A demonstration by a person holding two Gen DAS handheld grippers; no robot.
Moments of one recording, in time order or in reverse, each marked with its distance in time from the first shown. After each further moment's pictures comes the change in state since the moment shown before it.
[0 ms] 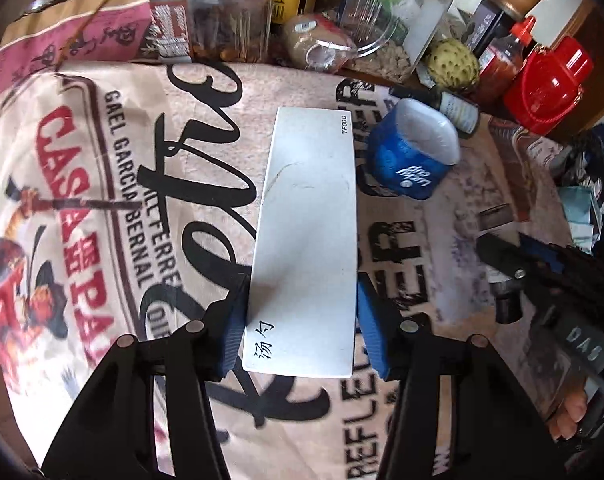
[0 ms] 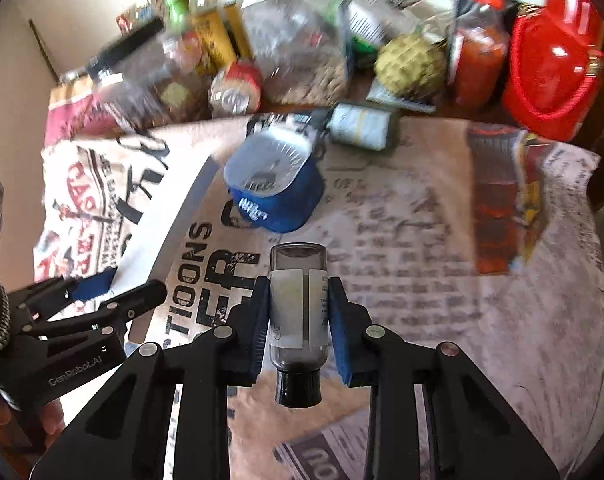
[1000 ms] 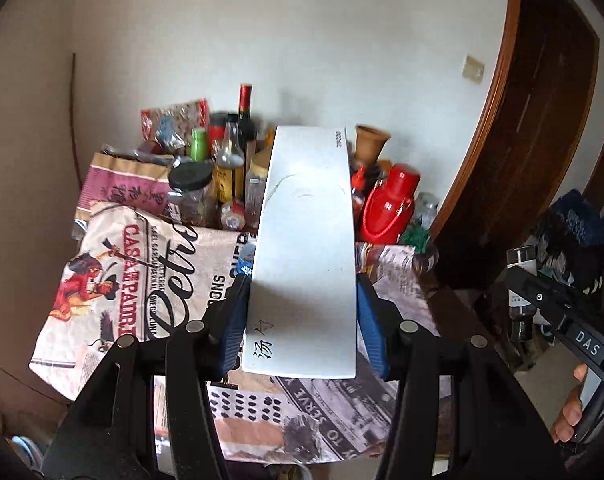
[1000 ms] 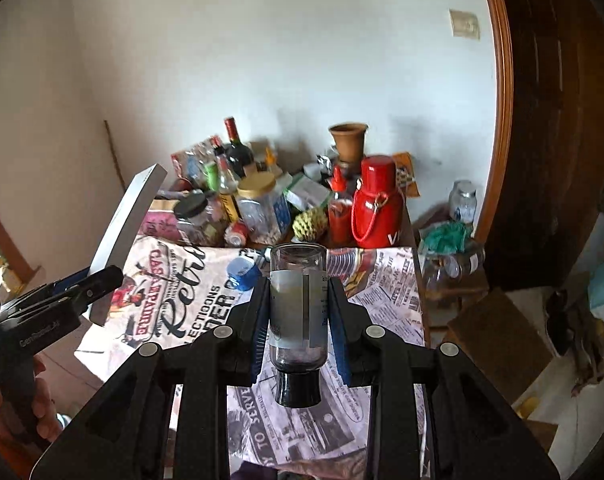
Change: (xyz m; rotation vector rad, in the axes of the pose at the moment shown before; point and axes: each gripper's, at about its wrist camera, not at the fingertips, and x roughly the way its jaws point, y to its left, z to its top) left arm -0.277 -0.188 -0.114 -0.050 -0.551 0.036; right arm -0.278 -0.094 -0.084 -0.069 -0.462 0.050
